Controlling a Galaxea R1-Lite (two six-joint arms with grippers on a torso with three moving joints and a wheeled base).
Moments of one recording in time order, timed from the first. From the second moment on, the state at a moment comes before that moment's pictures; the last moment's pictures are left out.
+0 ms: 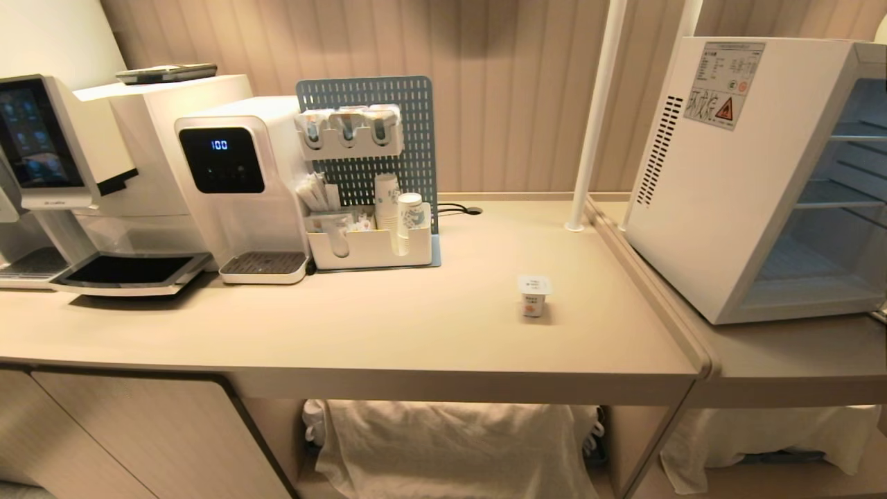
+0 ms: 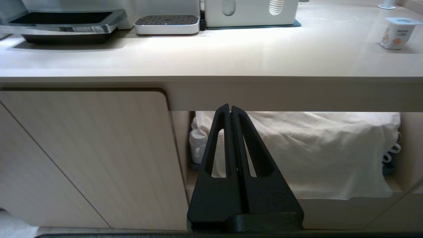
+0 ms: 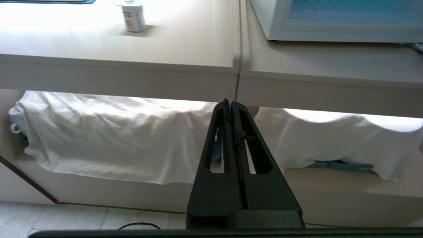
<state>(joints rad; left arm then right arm) 0.00 0.00 0.00 0.00 -0.01 0.00 0.01 0.00 -0.06 0.16 0.02 -0.08</state>
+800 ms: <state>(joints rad) 0.00 0.00 0.00 0.00 -0.01 0.00 0.01 0.00 -0.06 0.16 0.02 -0.08</state>
